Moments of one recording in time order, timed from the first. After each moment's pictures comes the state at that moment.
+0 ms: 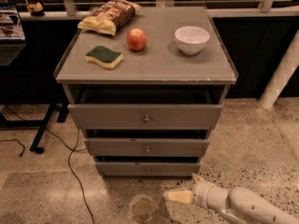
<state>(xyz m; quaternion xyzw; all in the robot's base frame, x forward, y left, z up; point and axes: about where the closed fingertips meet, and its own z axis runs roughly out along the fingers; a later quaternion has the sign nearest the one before) 0.470 -0.148 0.416 -0.17 0.85 0.30 0.38</state>
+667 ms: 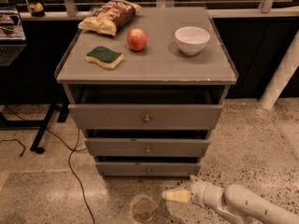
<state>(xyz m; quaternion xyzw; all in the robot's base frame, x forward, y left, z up) 0.480 -0.142 0.385 -0.17 0.86 0.31 0.36</state>
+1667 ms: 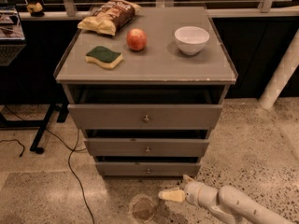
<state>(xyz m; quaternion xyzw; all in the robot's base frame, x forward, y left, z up) 0.498 -0.126 0.345 -0.18 0.84 0.35 0.38</state>
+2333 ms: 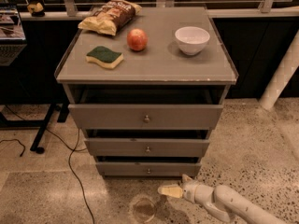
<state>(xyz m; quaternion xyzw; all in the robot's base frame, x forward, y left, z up) 0.525 -0.125 0.305 -0.14 0.84 0.35 0.38</state>
